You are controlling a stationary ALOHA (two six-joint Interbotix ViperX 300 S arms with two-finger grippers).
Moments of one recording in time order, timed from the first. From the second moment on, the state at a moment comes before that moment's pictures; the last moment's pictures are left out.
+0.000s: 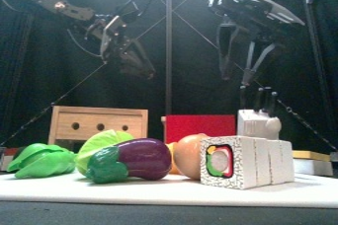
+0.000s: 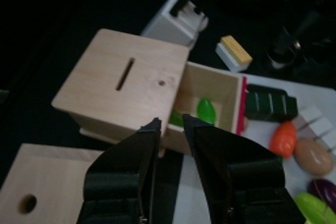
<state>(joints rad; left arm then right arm) 0.21 -0.29 0.75 0.00 0.03 0.03 0.35 -0.06 0.41 -0.65 1.12 1.79</state>
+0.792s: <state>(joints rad) -0.06 -0.10 0.87 -0.01 -0.19 0.03 0.36 -0.11 0.53 -0.60 1.07 1.79</state>
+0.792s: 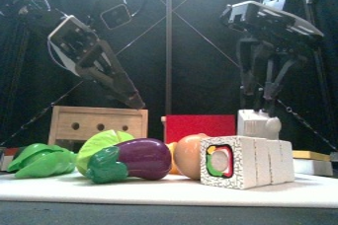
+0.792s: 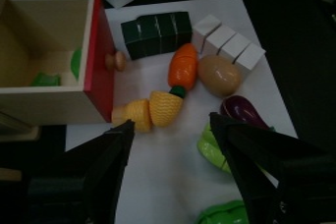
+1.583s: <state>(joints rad) 0.02 0.12 0.79 -0.05 -0.25 0.04 0.35 -0.10 0.56 -0.59 1.01 1.79</state>
